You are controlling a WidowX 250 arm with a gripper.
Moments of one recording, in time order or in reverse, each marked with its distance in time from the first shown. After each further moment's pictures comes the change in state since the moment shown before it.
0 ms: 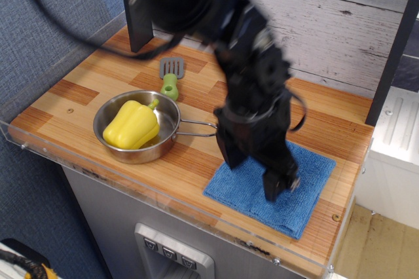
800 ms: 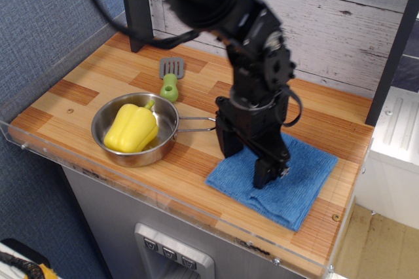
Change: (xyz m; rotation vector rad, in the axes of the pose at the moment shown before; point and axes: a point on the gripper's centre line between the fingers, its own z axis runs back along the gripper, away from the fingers) arm 0.016 0.024 -0.017 0.109 0.164 -0.035
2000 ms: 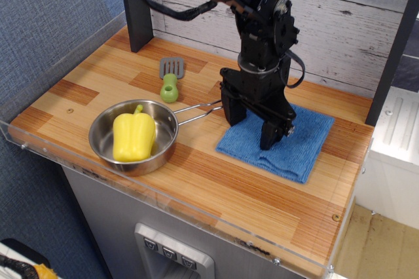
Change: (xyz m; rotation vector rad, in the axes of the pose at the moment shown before) arm 0.035 0.036 -0.004 0.011 -0.014 0.090
